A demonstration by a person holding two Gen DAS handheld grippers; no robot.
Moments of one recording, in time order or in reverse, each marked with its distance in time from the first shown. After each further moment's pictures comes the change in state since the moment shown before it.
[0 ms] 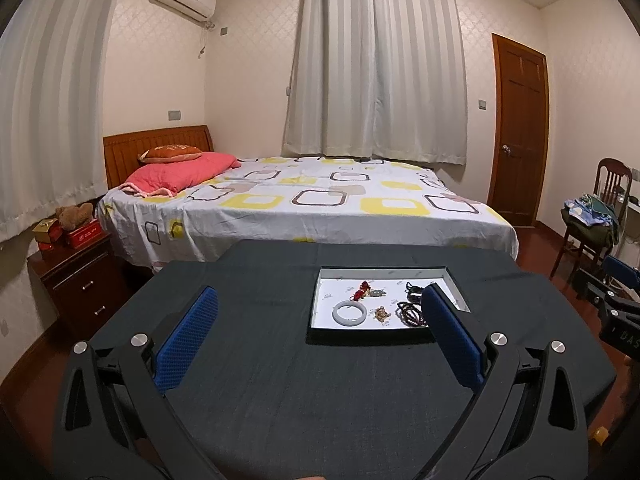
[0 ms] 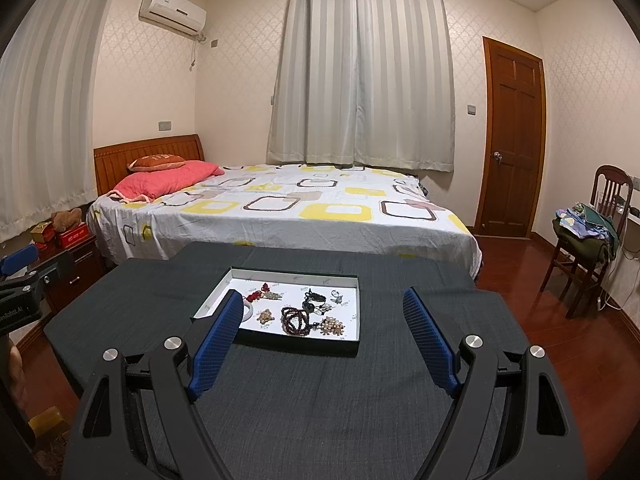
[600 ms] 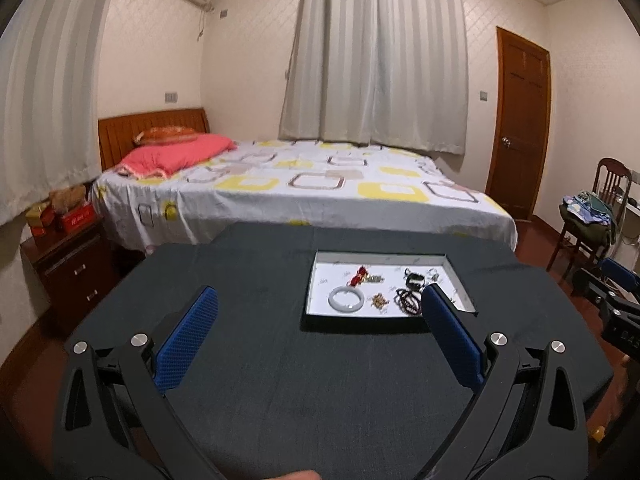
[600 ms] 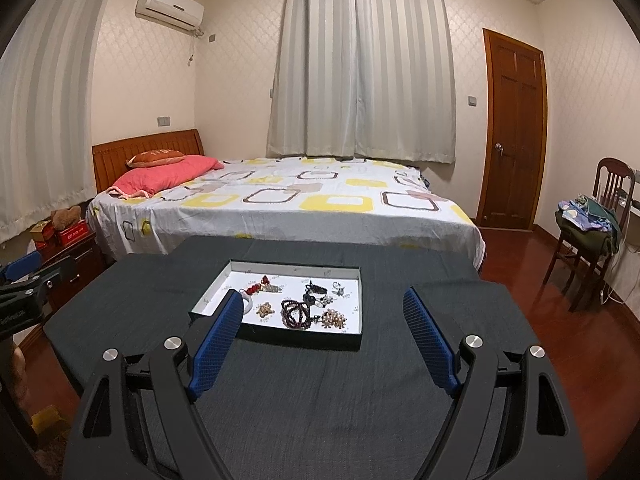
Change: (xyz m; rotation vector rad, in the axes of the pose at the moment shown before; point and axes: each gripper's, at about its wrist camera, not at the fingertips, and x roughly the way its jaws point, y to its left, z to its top) left arm 0.028 0.007 -0.012 -0.037 0.074 -0.019; right arm 0.016 -0.001 -0.013 0.016 0.035 0.003
